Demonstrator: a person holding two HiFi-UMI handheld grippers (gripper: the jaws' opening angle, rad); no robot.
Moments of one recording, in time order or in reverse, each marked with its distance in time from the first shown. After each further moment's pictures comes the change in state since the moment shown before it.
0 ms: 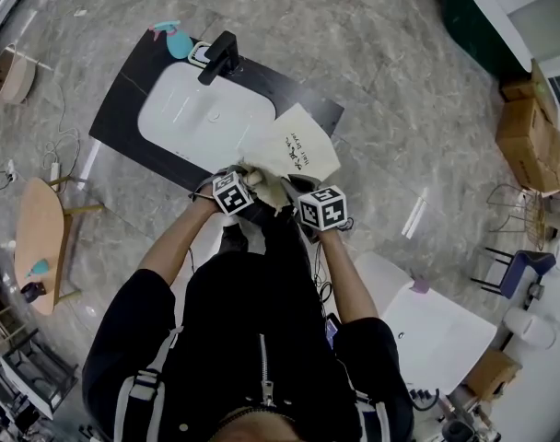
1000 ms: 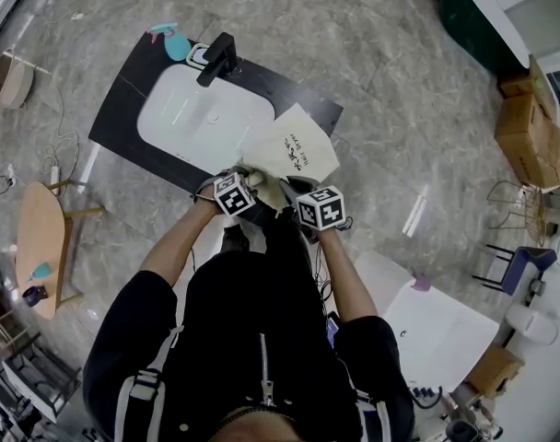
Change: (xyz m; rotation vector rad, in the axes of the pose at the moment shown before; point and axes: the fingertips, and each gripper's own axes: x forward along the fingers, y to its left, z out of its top) left arm -0.003 0.000 0.008 0.028 -0.013 0.017; right arm 0.003 0.002 -0.006 0.007 0.015 -0.002
